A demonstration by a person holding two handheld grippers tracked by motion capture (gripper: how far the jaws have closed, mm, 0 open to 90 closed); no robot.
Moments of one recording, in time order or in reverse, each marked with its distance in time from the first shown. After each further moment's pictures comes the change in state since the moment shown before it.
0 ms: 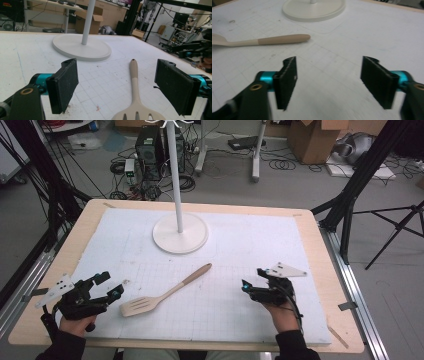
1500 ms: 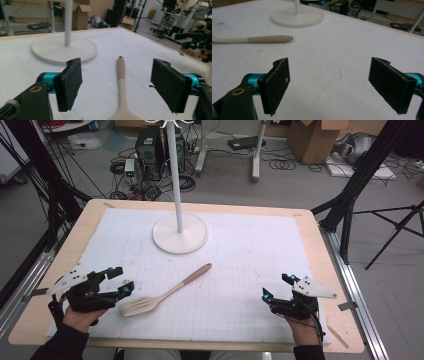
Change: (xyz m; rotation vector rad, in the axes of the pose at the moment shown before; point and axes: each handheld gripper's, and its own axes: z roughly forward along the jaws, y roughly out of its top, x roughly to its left) left arm -0.021 0.030 0.024 0.118 -0.104 0.077; right arm -0.010 -0.026 -0.051 -0.116 -0.105 -0.052
